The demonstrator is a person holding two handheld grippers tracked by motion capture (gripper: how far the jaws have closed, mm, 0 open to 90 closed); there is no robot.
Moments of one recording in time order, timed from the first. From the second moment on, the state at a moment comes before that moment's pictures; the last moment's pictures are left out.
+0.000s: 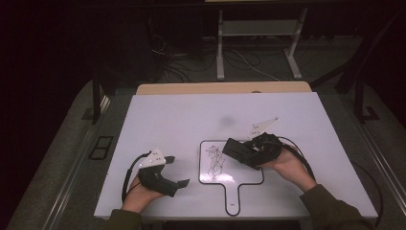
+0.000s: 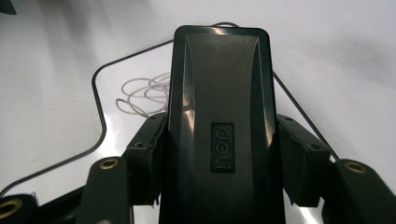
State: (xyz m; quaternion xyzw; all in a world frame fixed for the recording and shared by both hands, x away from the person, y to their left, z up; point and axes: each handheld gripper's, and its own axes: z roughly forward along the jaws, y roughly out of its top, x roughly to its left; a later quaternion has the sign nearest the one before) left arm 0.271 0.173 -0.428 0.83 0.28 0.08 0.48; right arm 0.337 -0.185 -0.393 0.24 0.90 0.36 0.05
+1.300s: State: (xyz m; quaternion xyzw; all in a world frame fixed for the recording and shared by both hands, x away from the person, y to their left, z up) left arm 0.271 0.177 -0.429 0.83 0.28 0.08 0.48; right arm 0.378 -0.119 -0.418 0.21 0.92 0.31 0.06
